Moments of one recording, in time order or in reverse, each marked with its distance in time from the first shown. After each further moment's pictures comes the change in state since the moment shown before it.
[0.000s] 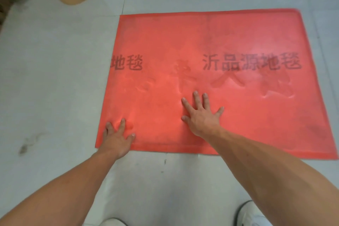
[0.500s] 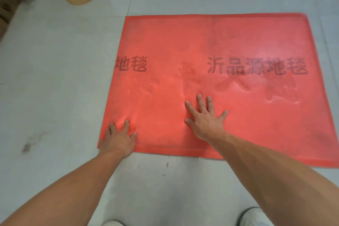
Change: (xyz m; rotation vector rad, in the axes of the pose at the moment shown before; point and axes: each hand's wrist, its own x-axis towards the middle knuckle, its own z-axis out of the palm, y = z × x) left_hand -0.006 0.008 -0.005 0.089 0.078 -0.010; right_hand 0.003 0.001 0.000 0.024 -0.010 -0.014
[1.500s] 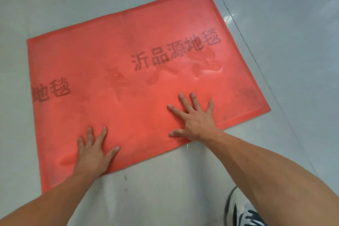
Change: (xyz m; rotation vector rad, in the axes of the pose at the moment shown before) left_hand 0.013 0.073 0.025 0.088 0.189 0.405; right_hand -0.073 0.130 0.014 0.003 0.067 0.131
